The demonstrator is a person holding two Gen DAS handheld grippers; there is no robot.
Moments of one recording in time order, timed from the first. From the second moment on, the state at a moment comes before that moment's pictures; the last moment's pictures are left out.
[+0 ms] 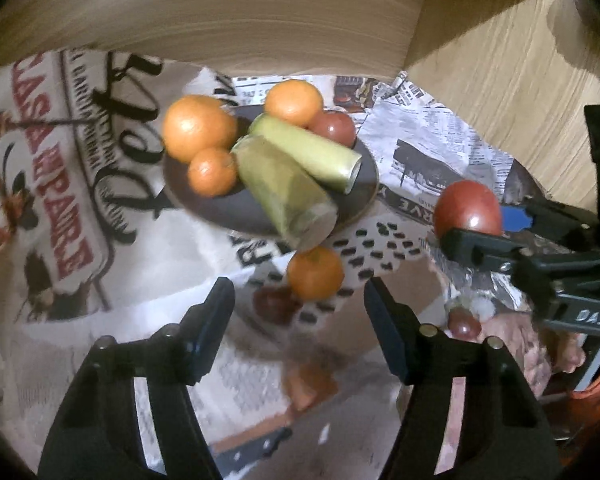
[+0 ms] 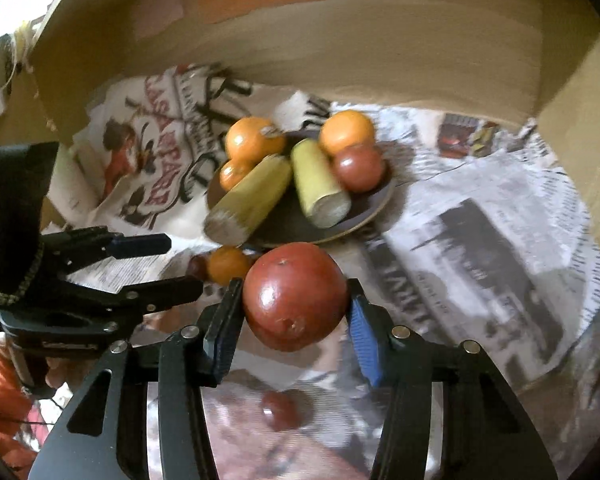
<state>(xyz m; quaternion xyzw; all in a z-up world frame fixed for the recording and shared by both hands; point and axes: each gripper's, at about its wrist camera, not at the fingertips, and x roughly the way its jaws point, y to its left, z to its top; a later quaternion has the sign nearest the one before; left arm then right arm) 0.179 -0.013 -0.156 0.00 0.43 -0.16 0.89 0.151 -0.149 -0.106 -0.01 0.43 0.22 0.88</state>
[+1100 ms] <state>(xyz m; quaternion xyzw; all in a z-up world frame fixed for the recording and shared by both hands) 0.172 -0.015 -0.138 0.01 0.42 -0.16 0.89 0.167 -0.161 -0.101 0.01 0.42 0.23 0.88</state>
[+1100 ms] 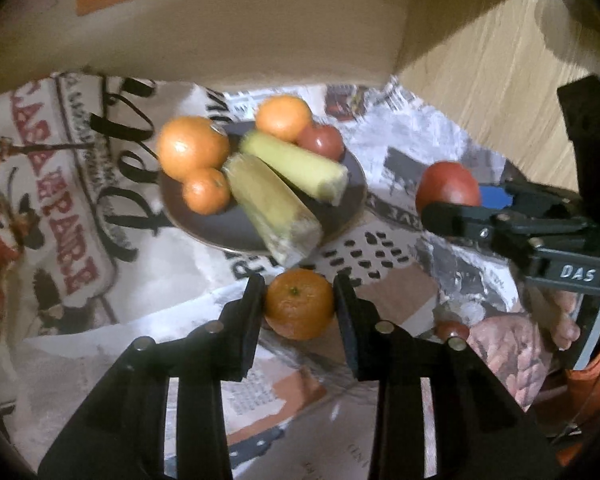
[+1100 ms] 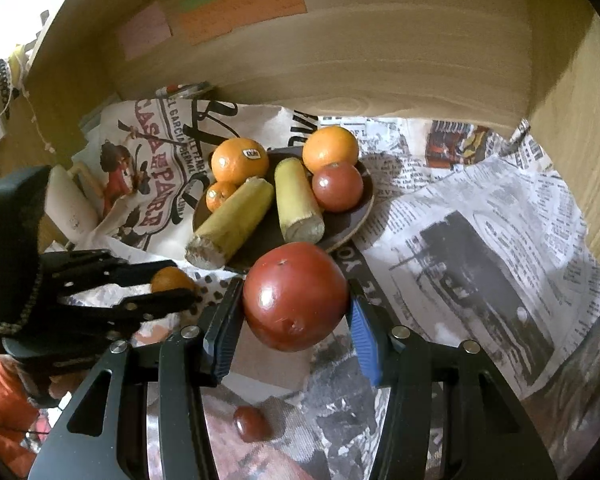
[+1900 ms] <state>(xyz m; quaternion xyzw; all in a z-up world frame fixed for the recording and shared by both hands) 0.239 0.020 -0.142 -0.03 0.42 -0.13 0.90 0.235 -0.130 -0.085 -0.04 0.41 0.23 0.88</state>
